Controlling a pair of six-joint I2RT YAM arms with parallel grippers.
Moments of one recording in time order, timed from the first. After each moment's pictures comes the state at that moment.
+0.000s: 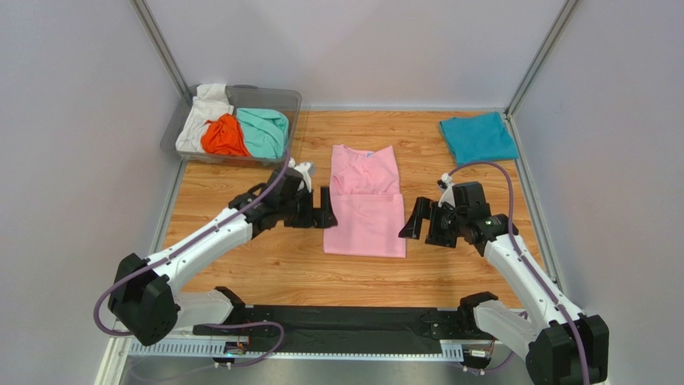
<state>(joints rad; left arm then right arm) -0.61 1.24 0.95 -0.48 0.16 -0.54 0.25 0.97 0.71 -0.65 -0.41 0.46</state>
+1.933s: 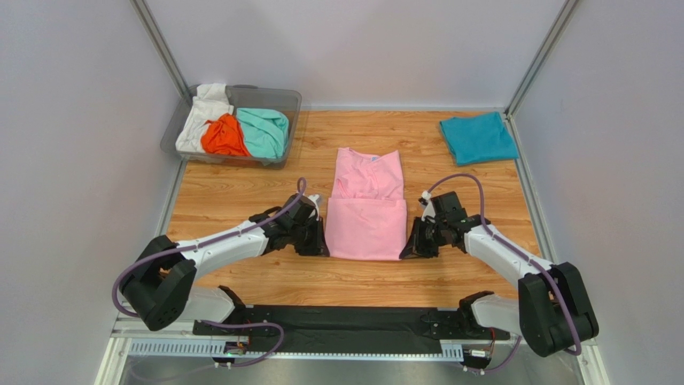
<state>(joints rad) -0.73 1.33 0.66 -0.29 0.21 -0.69 0.33 1.21 0.56 -0.47 -0.48 0.53</state>
